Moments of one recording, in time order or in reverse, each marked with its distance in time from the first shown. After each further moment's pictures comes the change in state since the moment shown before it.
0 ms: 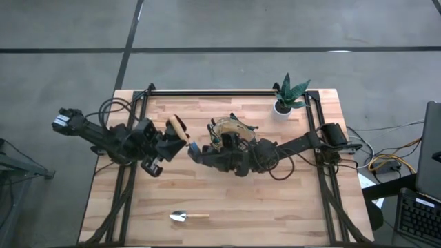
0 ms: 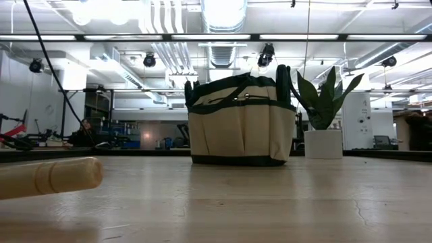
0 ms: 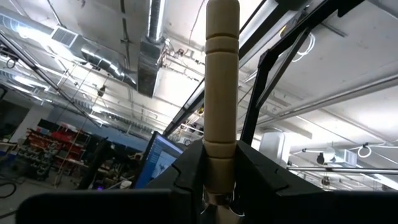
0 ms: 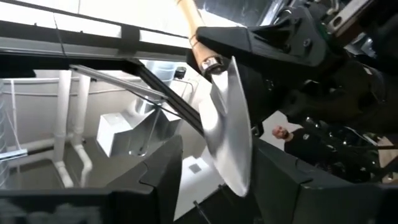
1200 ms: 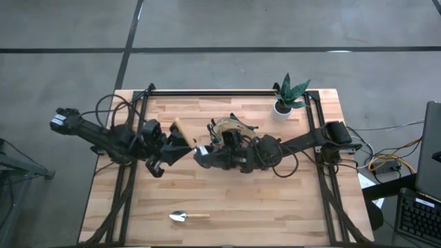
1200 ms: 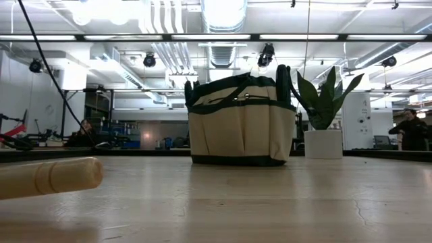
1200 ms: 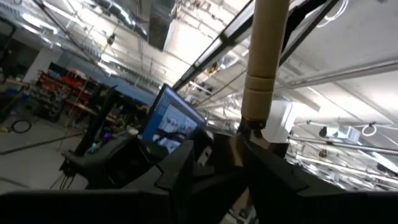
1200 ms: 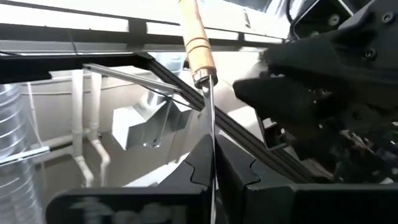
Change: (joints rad) left arm 0.001 -0.059 -0.002 -0.265 -0.013 -0.147; right arm -0.011 -0.047 -0.006 -0.040 -0.067 0.078
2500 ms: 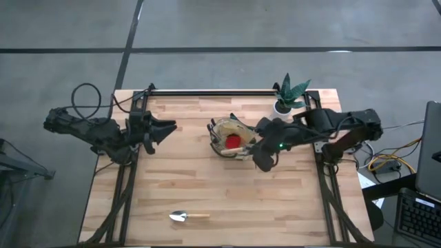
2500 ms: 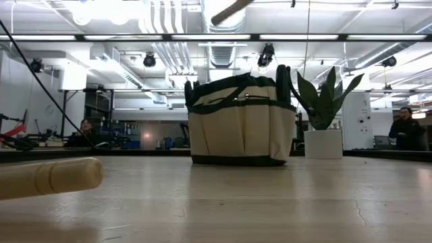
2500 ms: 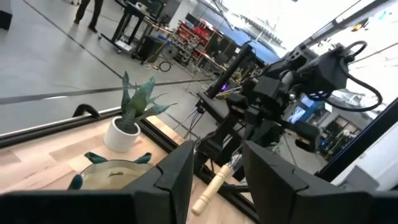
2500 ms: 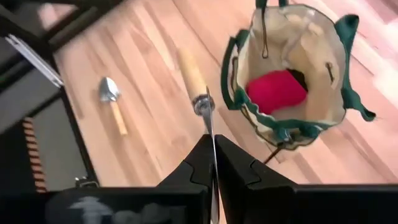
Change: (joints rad) left arm 0.000 -0.354 0.000 -0.855 -0.422 -0.248; right arm -0.001 -0.378 0.408 -2.468 0.232 -0.369
